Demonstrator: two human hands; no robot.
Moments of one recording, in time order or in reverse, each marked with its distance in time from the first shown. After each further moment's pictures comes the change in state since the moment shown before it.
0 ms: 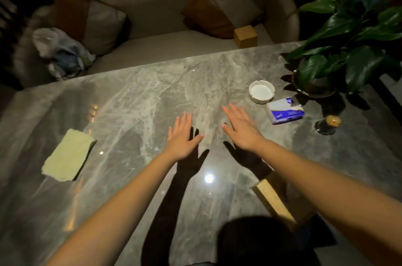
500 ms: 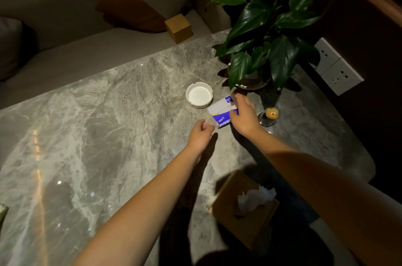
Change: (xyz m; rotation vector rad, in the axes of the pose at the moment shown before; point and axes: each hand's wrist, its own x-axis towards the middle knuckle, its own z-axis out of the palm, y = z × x) left_hand 0.098 0.178 0.111 -0.848 -0.278 -0.283; right_hand 0.008 0.150 -0.073 0.270 0.406 0.475
